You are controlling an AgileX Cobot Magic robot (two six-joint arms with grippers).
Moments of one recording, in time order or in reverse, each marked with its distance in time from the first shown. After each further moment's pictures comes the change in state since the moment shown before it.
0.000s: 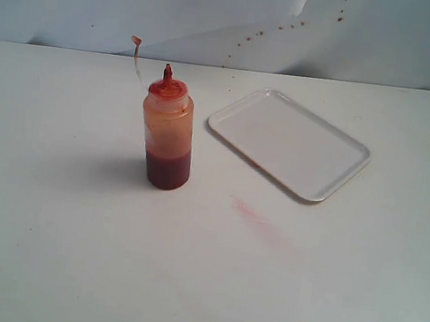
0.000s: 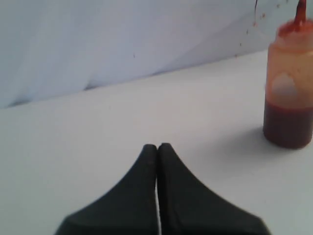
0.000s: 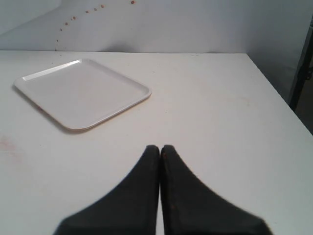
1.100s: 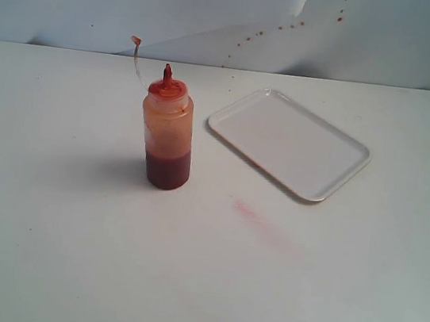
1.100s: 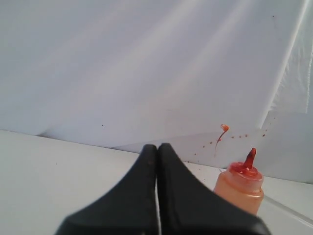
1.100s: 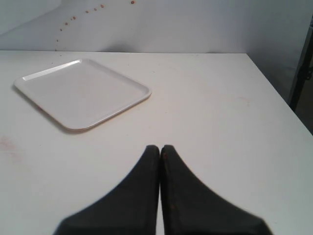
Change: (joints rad) left arm 0.000 0.000 0.000 0.008 -0.295 -0.448; right arm 0.000 0.000 0.000 0.000 0.000 0.000
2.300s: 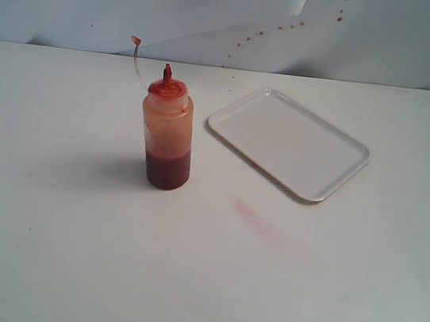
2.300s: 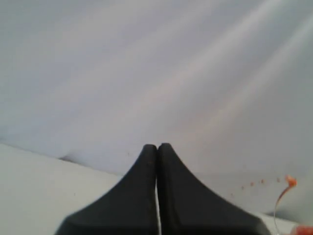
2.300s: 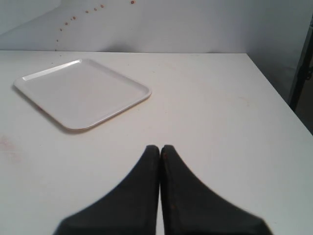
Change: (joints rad) left arm 0.000 0.680 -0.106 -0.210 -0.642 0.090; right arm 0.000 0.000 0.000 0.000 0.000 0.000
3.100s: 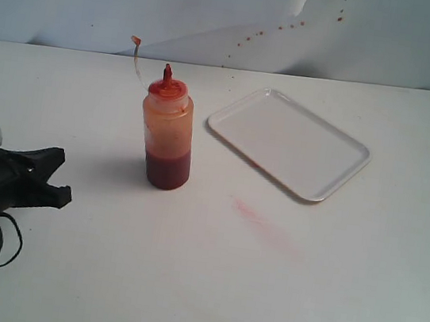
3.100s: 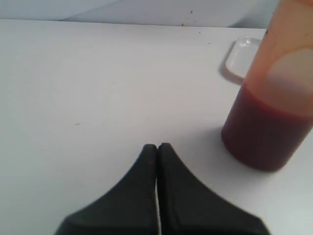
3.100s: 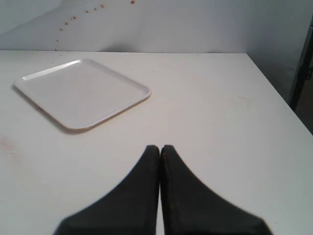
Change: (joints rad) left arm 0.000 0.761 -0.218 0.394 -0.074 0.090; right arm 0.000 0.000 0.000 0.000 0.000 0.000
